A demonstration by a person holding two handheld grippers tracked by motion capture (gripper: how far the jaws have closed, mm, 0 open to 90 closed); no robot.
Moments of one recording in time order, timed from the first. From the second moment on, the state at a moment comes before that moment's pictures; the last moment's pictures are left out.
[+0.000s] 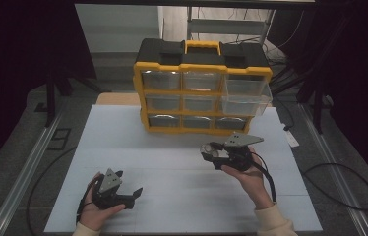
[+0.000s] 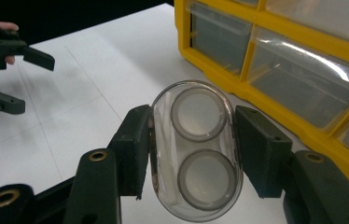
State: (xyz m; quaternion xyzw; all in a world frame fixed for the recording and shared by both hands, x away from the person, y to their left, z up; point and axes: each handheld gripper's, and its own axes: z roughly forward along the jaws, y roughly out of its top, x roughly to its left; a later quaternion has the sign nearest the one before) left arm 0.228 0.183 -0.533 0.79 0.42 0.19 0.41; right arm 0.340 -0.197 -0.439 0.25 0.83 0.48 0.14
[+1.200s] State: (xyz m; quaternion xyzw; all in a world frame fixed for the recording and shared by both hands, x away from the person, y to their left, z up) left arm 0.228 0.182 -0.533 0.79 0.42 0.19 0.41; right arm 0.322 -0.209 -0.400 0.24 0.79 0.54 0.18
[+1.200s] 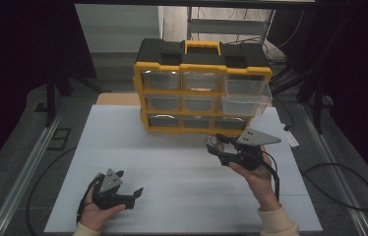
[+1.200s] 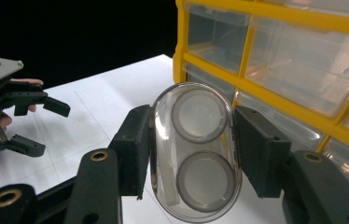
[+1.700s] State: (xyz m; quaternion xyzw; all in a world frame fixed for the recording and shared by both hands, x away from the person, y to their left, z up) left arm 0.229 0.181 -0.533 0.79 0.42 0.19 0.41; right arm 0.315 -0.214 -0.384 0.23 0.77 0.56 0.20
